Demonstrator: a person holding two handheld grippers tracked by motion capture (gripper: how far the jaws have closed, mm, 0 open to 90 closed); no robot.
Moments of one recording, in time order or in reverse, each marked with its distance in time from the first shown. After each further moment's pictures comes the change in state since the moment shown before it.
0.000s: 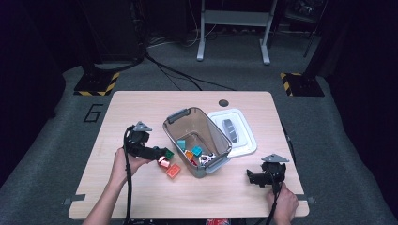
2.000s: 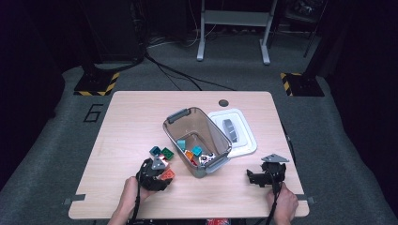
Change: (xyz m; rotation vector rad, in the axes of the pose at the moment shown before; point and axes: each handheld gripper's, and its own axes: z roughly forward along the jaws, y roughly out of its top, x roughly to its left) left arm -0.049 -0.075 0.050 0.109 -0.048 0.197; right arm 0.000 0.000 0.000 0.000 0.000 -0.001
